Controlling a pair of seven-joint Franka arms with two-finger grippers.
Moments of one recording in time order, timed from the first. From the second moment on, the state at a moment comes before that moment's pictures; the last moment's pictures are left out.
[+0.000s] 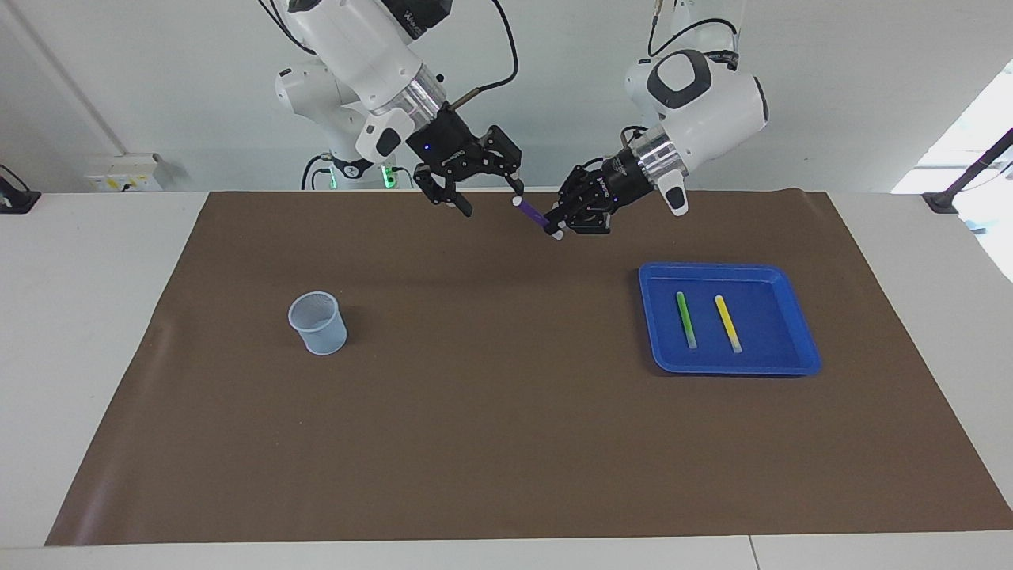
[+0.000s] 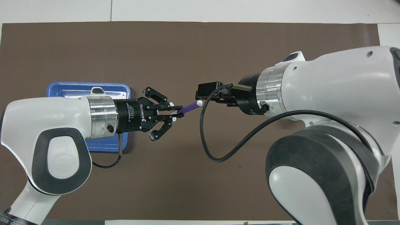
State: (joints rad) left arm -0.28 -0.15 -0.18 -2.12 -1.09 2.24 -1.56; right arm 0.45 0.00 -0.01 -1.72 0.53 2.03 0.40
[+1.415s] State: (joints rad) left arm -0.30 -0.16 -0.18 -2.15 -1.14 2.30 -1.58; right arm 0.52 0.03 -0.01 -1.74 0.53 2.14 0.38
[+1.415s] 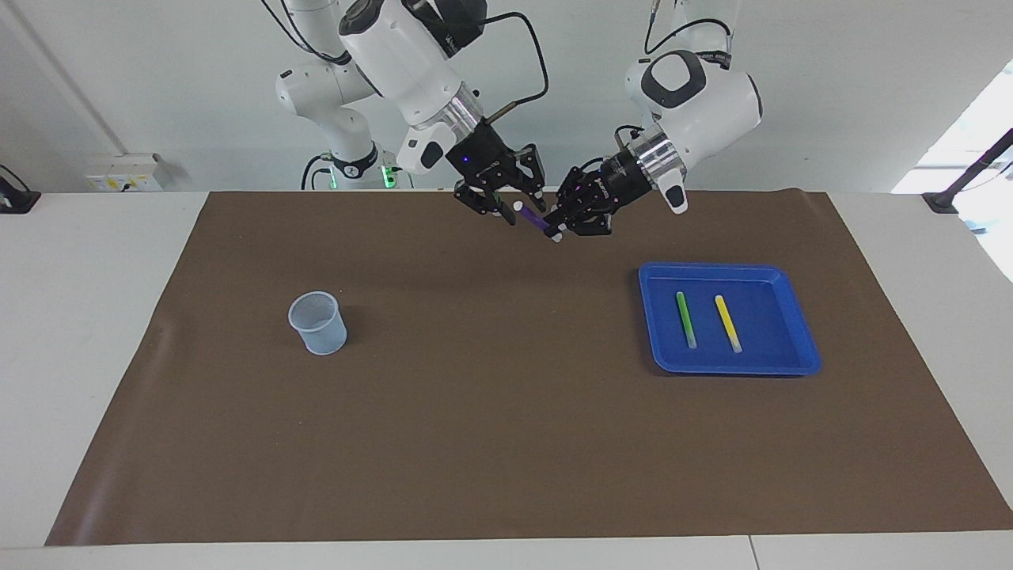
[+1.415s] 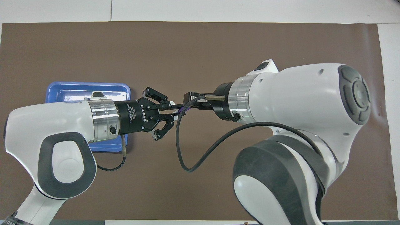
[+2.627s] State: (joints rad) left arm -0.31 -0.19 -0.18 -2.15 -1.14 2.30 -1.52; right arm 0.44 0.03 -0.02 -1.78 0.50 2.14 0.34
